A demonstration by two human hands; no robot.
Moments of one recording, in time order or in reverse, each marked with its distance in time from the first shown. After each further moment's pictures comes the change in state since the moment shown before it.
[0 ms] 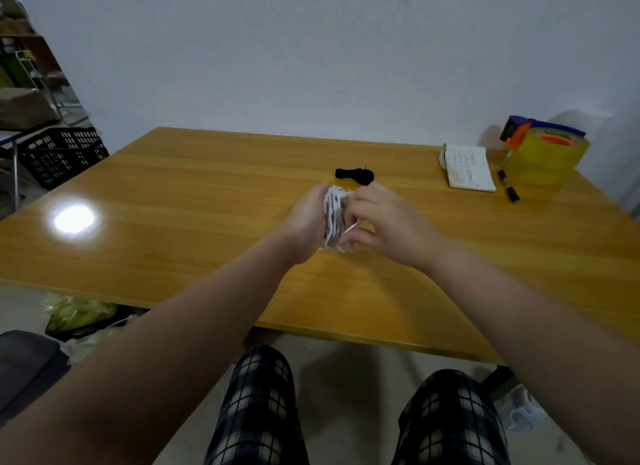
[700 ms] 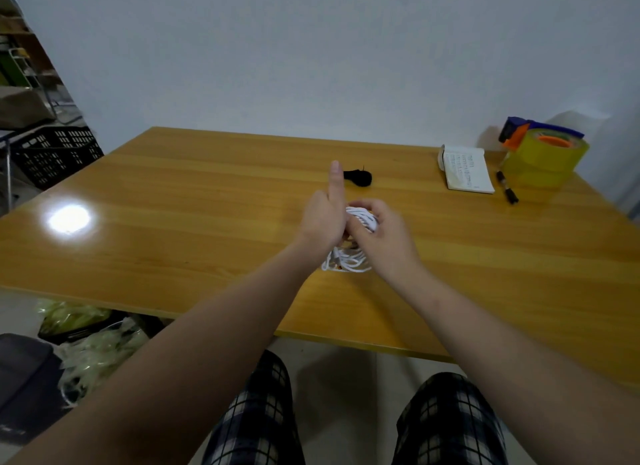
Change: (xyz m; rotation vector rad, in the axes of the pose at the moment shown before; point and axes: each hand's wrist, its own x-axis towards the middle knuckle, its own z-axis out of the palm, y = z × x) left_hand -0.018 0.006 0.036 0.603 0.297 0.278; right_hand -0.005 -0.027 0.025 0.676 0.289 0.731
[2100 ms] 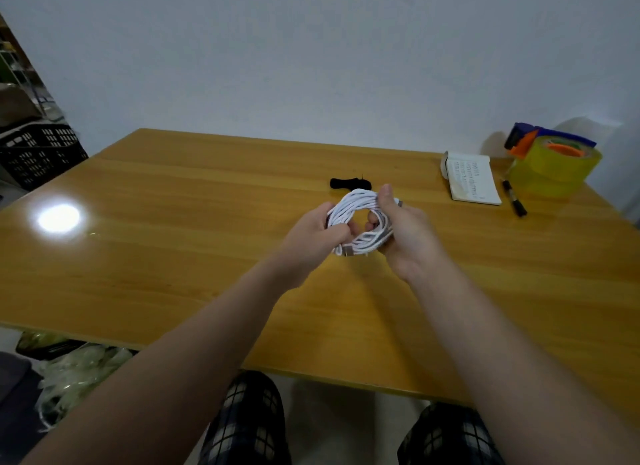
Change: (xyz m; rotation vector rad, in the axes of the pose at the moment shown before) left_hand 0.022 -0.025 -0.018 -0.158 -0.328 0.115; right_hand 0.050 -0.001 -0.012 0.659 0.151 0.479
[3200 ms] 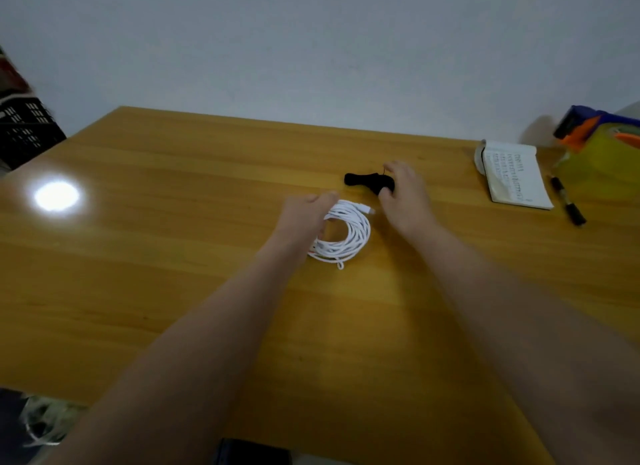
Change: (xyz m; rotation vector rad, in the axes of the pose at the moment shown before) left_hand 0.091 -0.043 -0.039 0.024 0.344 -0.304; right_hand 0.164 0.038 0.000 -1.128 0.016 -0.473
